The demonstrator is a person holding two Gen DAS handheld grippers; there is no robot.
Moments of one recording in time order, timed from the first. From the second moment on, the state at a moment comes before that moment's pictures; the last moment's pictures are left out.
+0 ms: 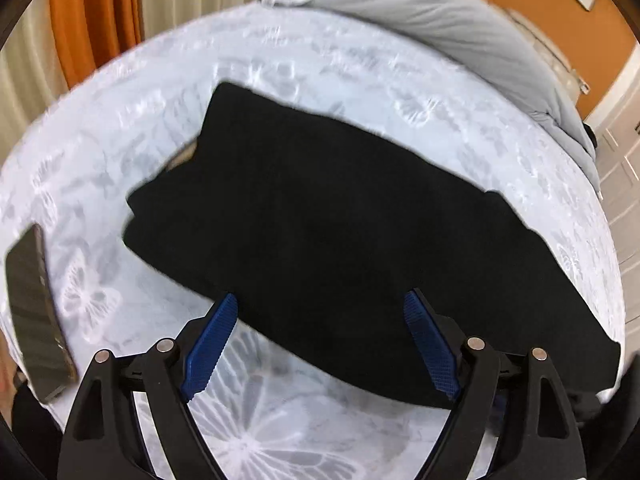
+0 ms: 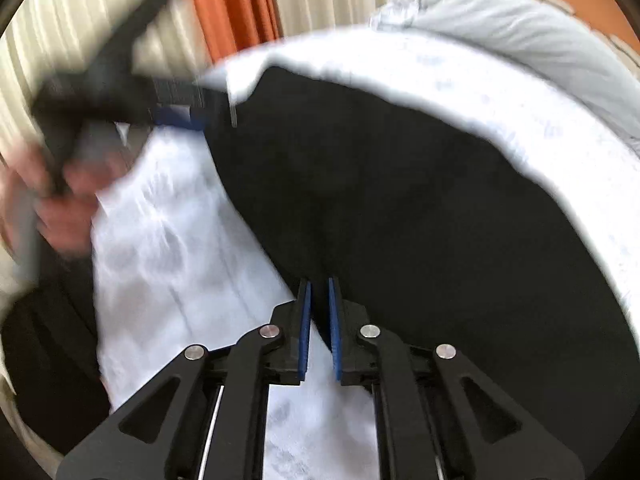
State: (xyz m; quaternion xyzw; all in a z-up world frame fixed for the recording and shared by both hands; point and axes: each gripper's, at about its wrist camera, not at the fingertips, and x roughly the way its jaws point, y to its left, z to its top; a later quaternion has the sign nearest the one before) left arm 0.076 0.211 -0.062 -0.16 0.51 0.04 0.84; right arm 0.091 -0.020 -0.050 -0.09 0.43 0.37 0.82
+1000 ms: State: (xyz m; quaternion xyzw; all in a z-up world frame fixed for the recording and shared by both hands) left arm 0.106 0.232 -0.064 -0.09 0.51 0.15 0.84; right arm 0.236 -0.002 -0.072 0.02 0.46 0.26 0.85
